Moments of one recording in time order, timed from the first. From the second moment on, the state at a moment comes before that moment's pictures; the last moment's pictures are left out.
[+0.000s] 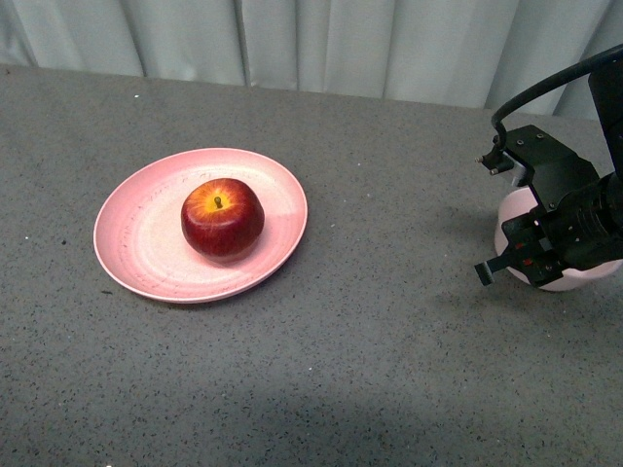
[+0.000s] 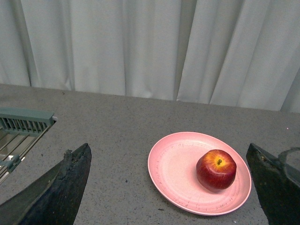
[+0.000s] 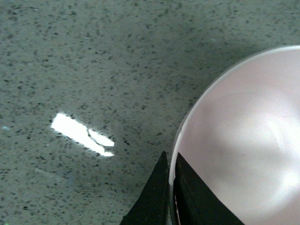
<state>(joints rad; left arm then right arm) 0.00 0.00 0.02 0.00 0.00 0.00 0.17 2.09 0.97 0.07 -0.05 -0.27</state>
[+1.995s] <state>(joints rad) 0.00 0.00 0.02 0.00 0.00 0.00 0.44 1.98 1.06 0.20 -0.06 -0.13</state>
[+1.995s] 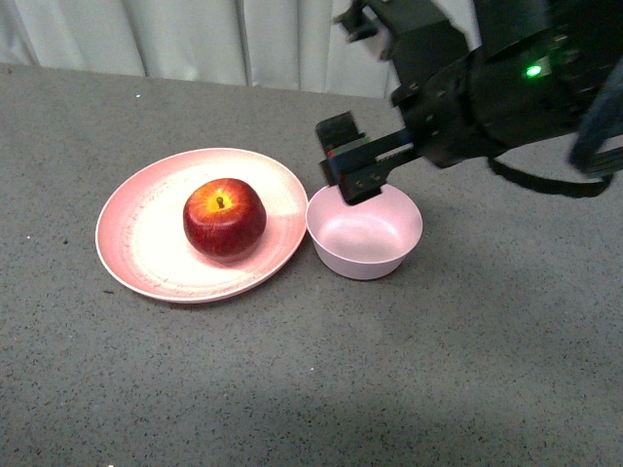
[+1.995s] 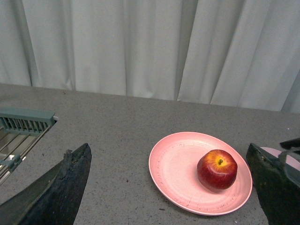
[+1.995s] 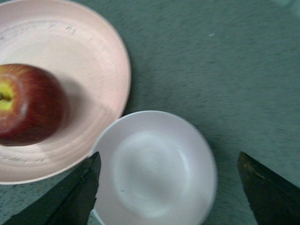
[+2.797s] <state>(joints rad) 0.00 0.00 0.02 0.00 0.00 0.00 0.18 1.54 0.25 1.27 0.17 -0.02</state>
